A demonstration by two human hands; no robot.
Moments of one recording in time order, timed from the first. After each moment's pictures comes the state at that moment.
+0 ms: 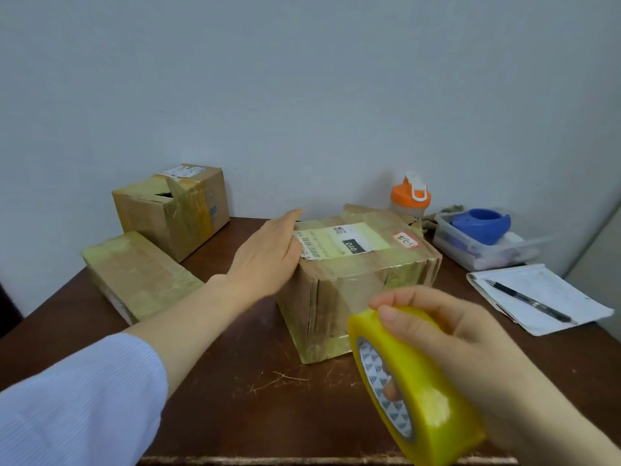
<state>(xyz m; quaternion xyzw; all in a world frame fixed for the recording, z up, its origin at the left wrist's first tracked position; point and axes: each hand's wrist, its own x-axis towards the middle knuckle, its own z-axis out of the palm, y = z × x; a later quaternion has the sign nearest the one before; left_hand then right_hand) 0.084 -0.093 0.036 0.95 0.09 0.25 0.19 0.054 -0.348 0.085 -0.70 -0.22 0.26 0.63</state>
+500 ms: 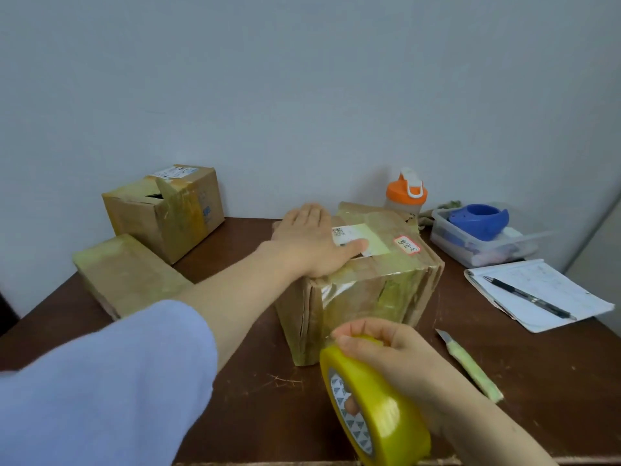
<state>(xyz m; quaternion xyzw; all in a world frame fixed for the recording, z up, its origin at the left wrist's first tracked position) 0.133 -0.138 0.072 0.99 0.13 -0.02 0.02 0.082 -0.327 0.031 -0.70 -0.16 0.37 0.59</state>
